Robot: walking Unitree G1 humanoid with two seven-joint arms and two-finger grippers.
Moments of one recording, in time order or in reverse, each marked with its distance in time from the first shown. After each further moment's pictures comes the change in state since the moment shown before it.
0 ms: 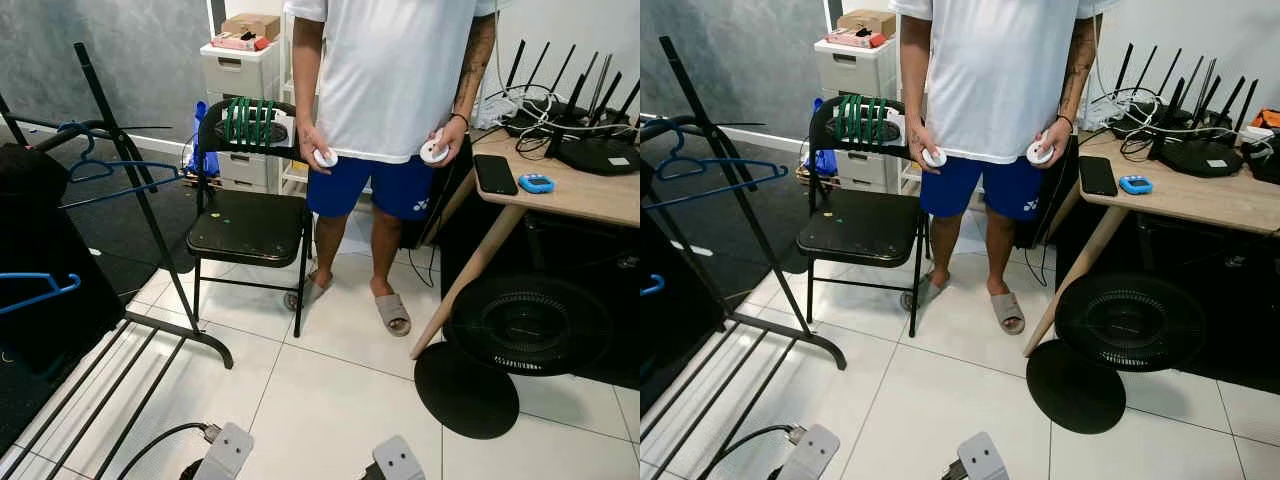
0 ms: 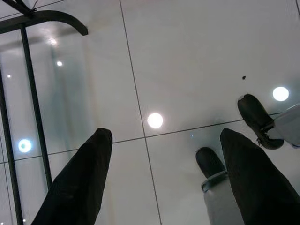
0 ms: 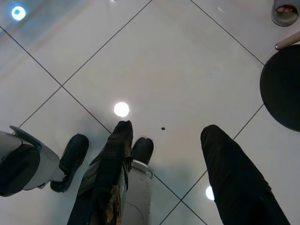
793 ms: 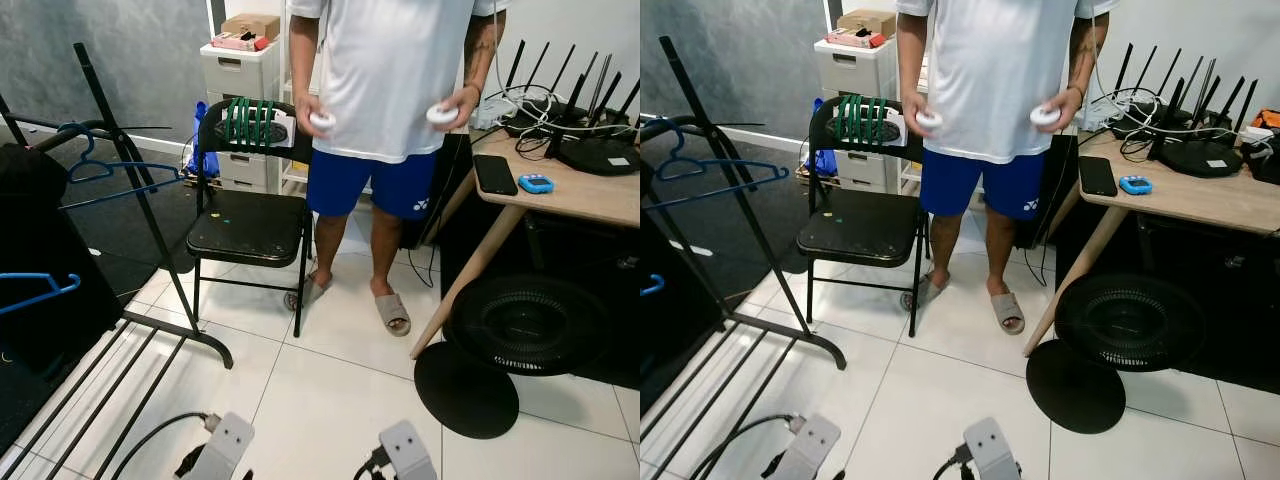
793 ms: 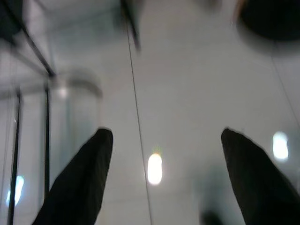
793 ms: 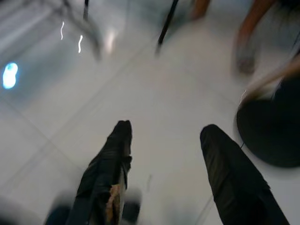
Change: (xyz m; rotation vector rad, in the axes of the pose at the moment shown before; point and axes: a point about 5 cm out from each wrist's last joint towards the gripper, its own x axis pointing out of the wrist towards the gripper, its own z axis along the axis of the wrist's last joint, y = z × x) left arm -0.003 0.023 0.067 -0.061 -0.322 0.023; right arm 0.000 -0.031 0.059 0.051 -0.342 -0.119
